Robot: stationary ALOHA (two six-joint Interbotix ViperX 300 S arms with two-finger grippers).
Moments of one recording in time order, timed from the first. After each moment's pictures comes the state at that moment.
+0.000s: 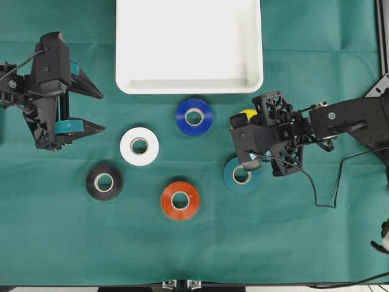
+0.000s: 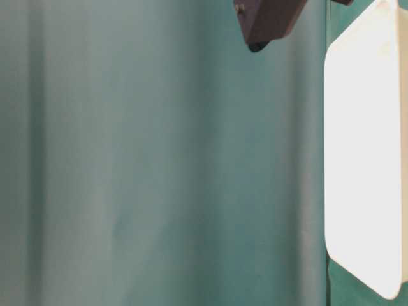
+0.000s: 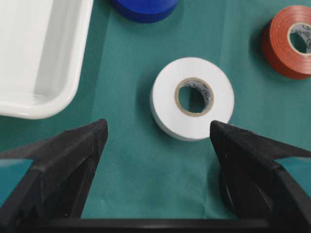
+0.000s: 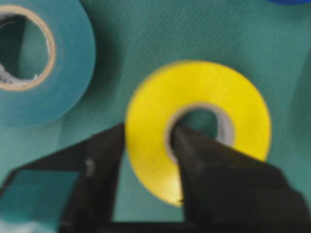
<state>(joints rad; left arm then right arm) -0.01 -0.47 0.99 -0.03 0.19 -0.19 0.15 -0.02 0.82 -0.13 0.37 0.15</state>
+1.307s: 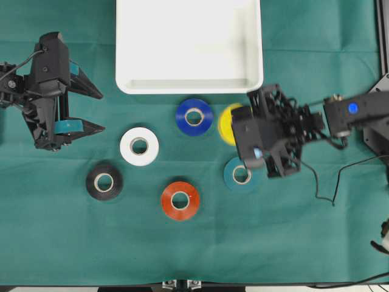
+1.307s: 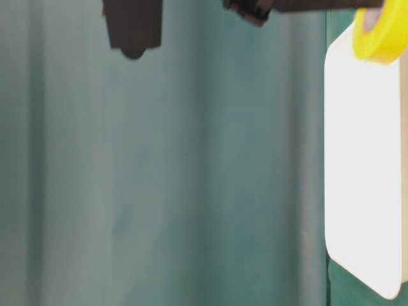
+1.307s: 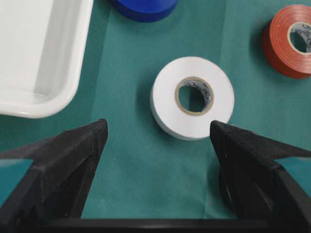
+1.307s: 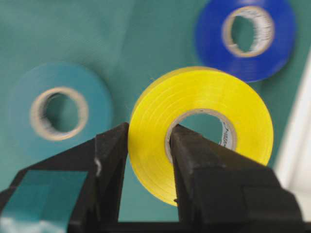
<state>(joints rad) -0.01 -0.47 0.99 -0.03 0.19 -0.19 0.15 -0.17 0.71 -0.13 0.47 0.16</state>
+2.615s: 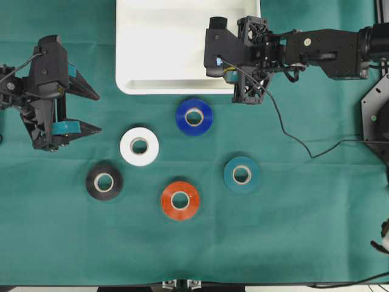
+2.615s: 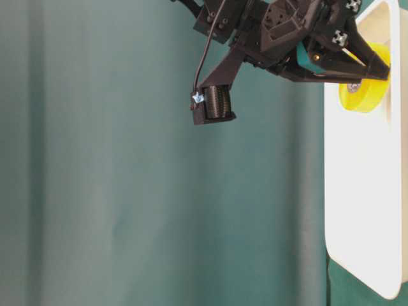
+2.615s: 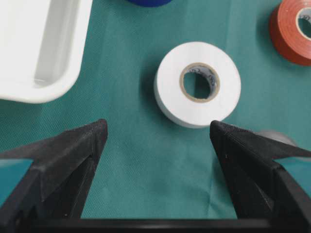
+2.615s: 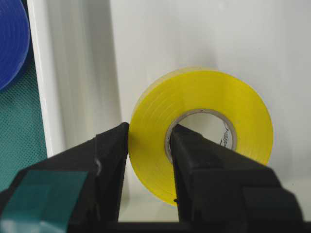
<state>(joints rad) -0.01 -0.47 1.02 -0.03 0.18 -0.19 -0.22 0.04 0.64 -0.21 0.36 0.16</state>
